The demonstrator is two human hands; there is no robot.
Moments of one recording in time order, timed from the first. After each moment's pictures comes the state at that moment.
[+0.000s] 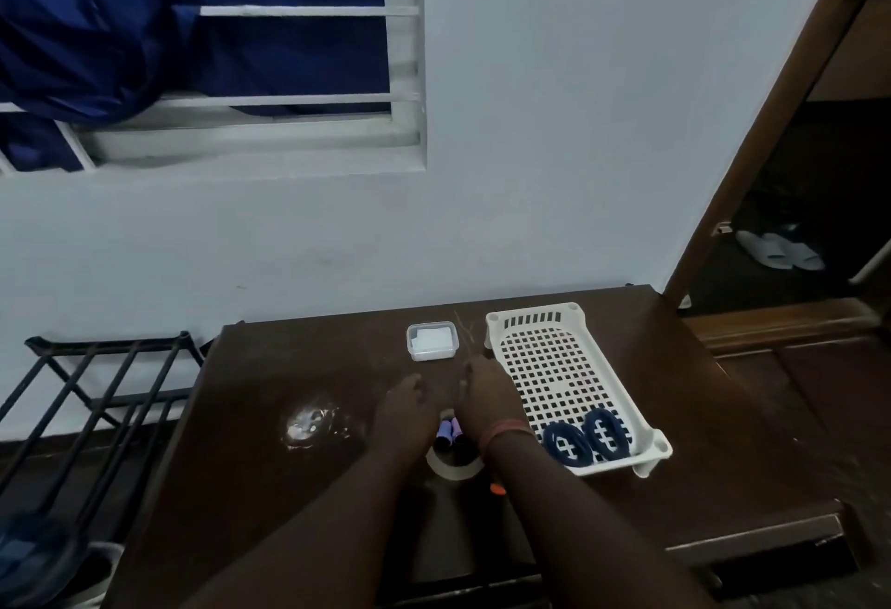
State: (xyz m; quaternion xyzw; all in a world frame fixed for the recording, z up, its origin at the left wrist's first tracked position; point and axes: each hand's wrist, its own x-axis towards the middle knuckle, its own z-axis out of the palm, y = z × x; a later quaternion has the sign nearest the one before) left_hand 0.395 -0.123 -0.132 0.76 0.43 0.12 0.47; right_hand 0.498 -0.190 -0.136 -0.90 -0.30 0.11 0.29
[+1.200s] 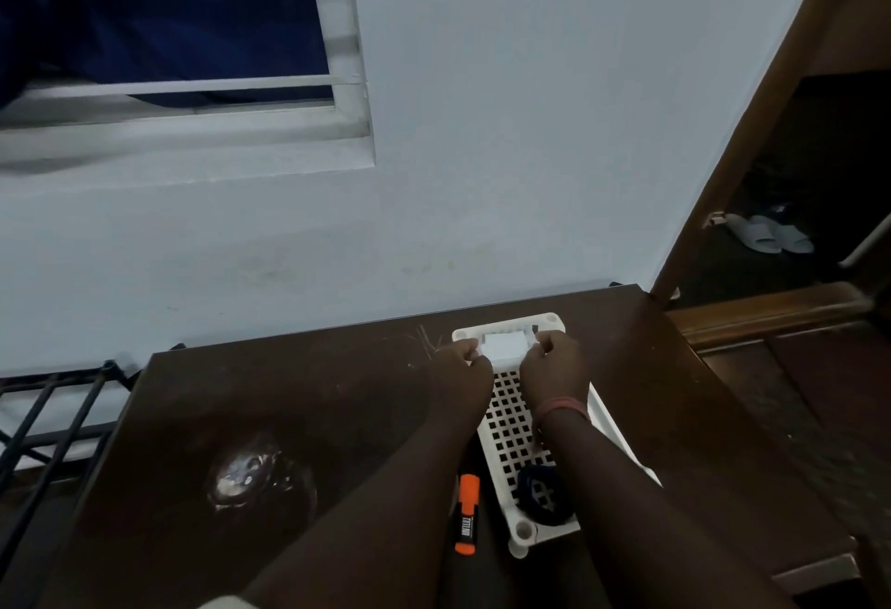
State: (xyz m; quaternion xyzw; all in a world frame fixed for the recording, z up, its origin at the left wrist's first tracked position) left_hand 0.543 -0.146 -0.128 0.76 0.38 0.19 0.49; right_hand 0.637 -0.218 -0.146 -0.88 -0.07 0.03 0.47
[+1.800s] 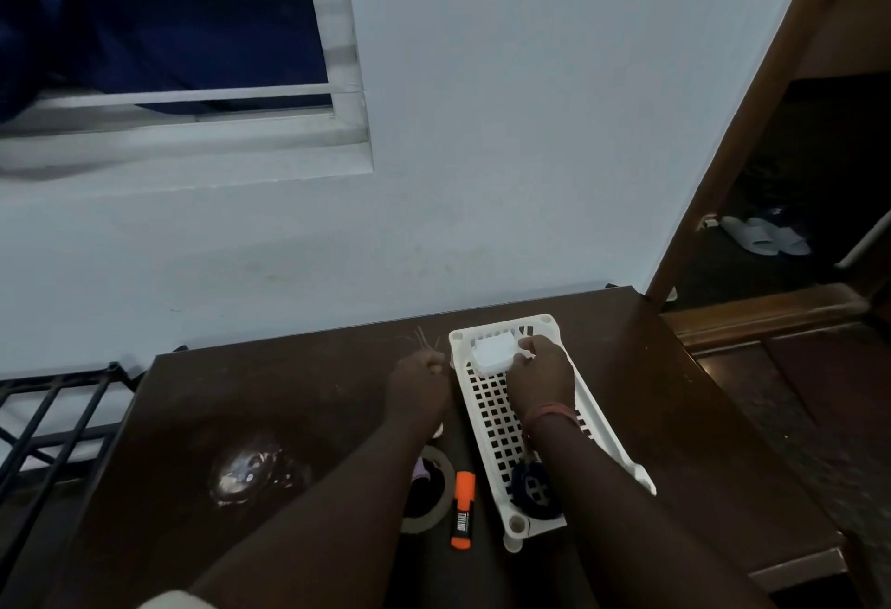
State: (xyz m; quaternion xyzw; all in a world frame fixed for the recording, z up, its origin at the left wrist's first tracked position) left_hand 0.516 -0.112 -0.145 0.79 0.41 0.16 0.44; right_hand 0.625 -0.222 -0.145 -0.89 -0.11 0.06 0.45
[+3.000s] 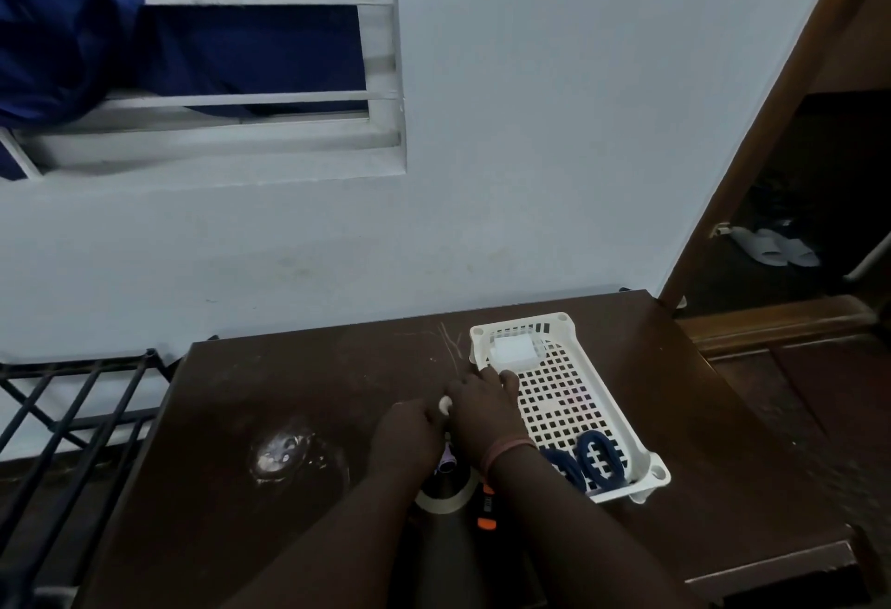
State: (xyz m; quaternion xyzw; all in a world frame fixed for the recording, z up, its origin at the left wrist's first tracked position) left_hand 0.438 -0.113 -0.164 0.88 0.37 0.07 0.28; right_hand 0.537 -0.190 -0.151 -0.88 -0.46 0.03 0.05
